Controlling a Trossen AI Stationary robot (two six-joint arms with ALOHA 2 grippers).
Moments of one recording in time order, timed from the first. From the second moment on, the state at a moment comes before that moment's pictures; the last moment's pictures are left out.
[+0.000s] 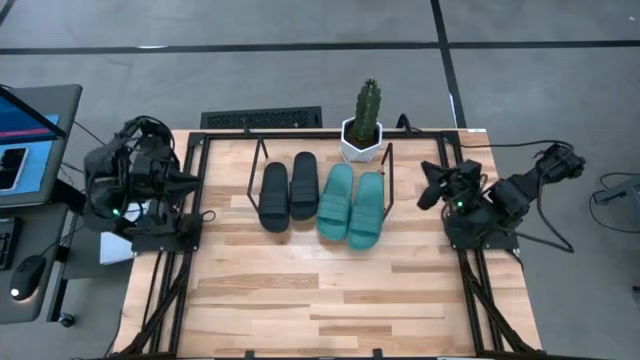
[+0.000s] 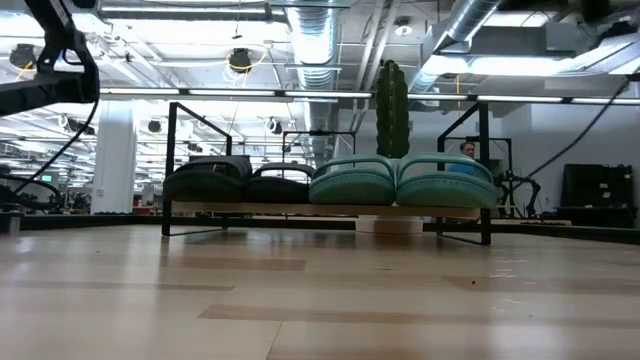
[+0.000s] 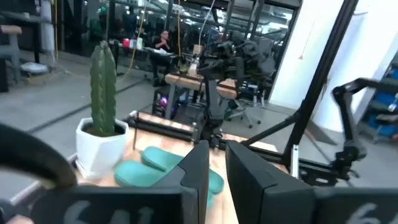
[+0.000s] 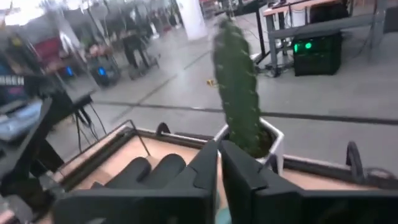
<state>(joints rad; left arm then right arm) -1.45 0.50 1.04 -1.49 -1.57 -1.19 0.57 0.96 1.09 -1.25 1.35 1.38</state>
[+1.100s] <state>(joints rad) -1.46 0.50 0.37 -1.40 -1.55 -2.23 0.66 0.71 0.32 -0.85 1.27 1.70</state>
